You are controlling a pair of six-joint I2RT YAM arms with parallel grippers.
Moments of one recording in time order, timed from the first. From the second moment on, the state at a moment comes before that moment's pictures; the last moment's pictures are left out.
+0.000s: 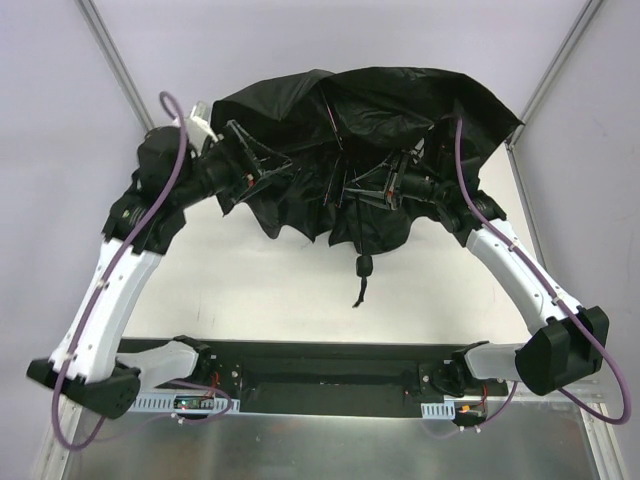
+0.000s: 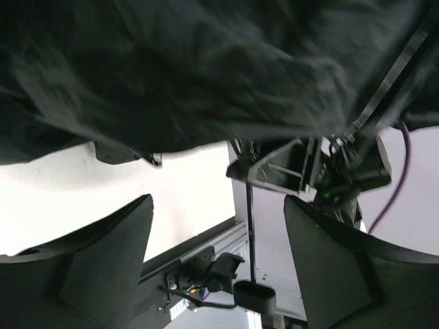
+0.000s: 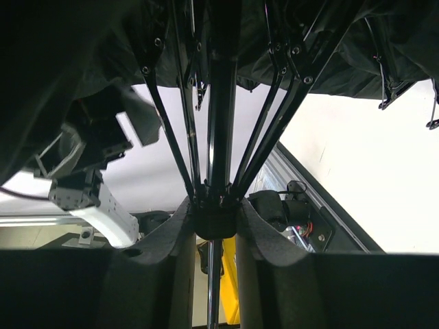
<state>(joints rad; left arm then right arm) -0.40 1.07 1.49 -0.68 0.31 -0.99 0.40 1.31 1.20 -0.09 -0.82 1.18</state>
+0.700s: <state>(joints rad) -0.50 1.44 1.59 -0.65 0.46 -0.98 0.43 1.31 1.20 -0.03 -0.76 1.20</state>
